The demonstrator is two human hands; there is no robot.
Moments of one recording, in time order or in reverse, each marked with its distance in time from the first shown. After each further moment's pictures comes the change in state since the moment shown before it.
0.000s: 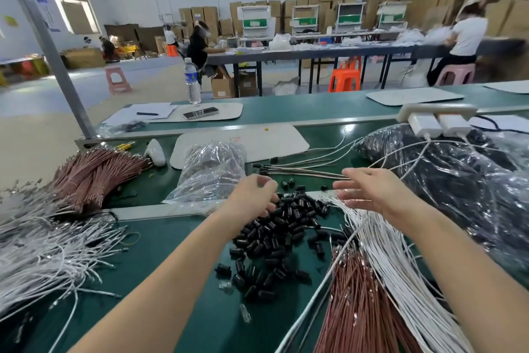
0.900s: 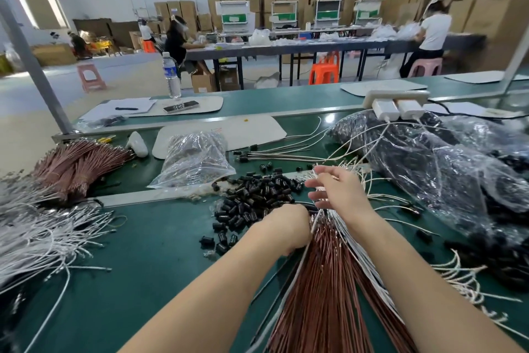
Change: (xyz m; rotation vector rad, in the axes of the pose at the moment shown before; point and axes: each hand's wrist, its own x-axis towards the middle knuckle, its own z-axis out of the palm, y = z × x) left_hand -0.067 0.019 0.099 0.924 -0.384 0.044; right_hand -0.069 0.028 0.027 0.045 0.156 -0.100
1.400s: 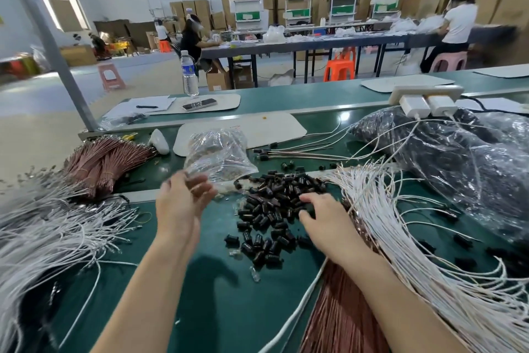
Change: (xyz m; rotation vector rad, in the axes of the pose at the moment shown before) left_hand -0.049 -0.161 -0.033 -1.889 0.960 -0.060; right_hand -0.022 0.032 0.057 -0.814 -0.166 -0.219
